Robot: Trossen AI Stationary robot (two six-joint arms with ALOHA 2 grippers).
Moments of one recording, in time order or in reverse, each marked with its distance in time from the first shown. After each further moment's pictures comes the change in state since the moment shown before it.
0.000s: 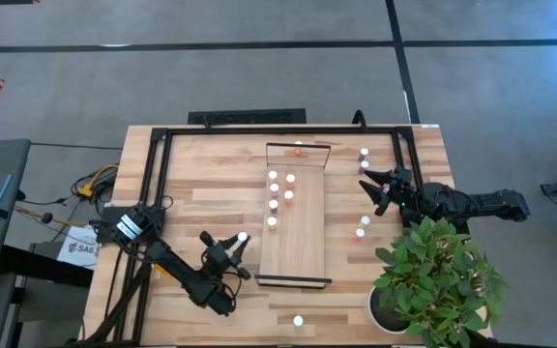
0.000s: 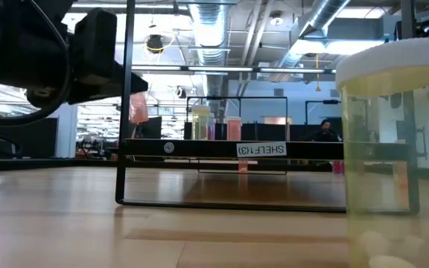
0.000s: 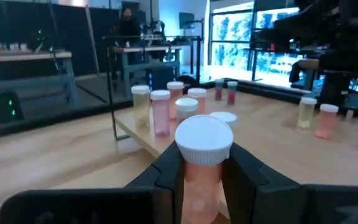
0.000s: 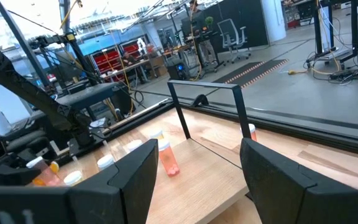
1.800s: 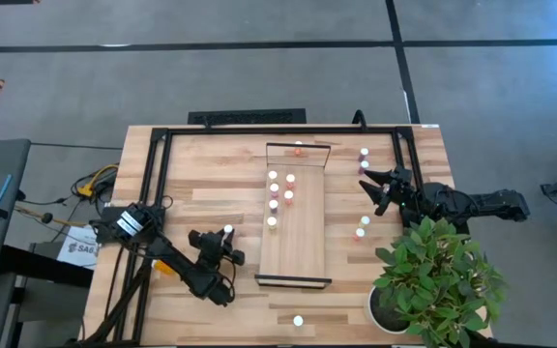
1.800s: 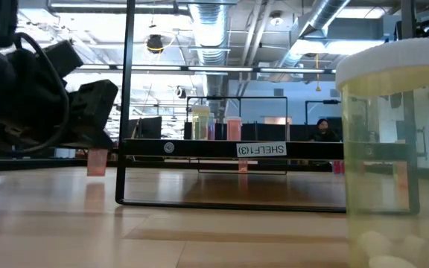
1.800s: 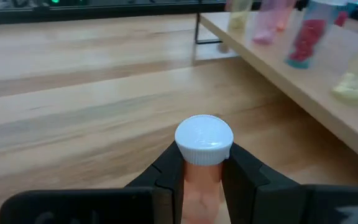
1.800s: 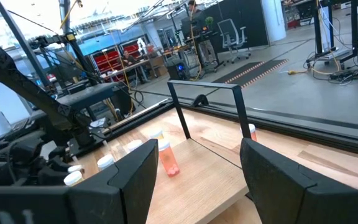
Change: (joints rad) left arm 0.031 -0.018 -0.090 0.008 0.444 -0.189; right arm 0.000 0.000 0.000 0.000 0.000 0.000
